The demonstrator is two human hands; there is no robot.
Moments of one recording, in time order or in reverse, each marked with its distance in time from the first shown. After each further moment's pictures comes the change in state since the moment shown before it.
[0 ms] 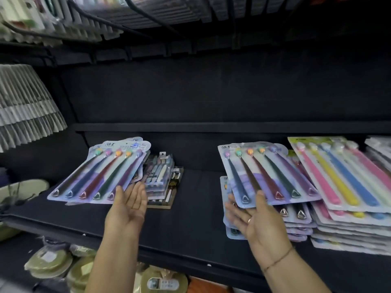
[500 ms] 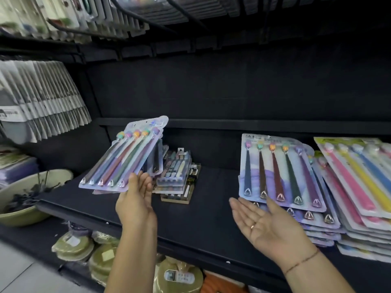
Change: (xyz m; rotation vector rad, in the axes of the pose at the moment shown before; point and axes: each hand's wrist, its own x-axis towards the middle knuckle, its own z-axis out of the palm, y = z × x) left_hand -0.012 0.008 0.000 0.091 0.115 0.389; right_hand -0.005 0.002 0.012 0.247 -0.120 0.424
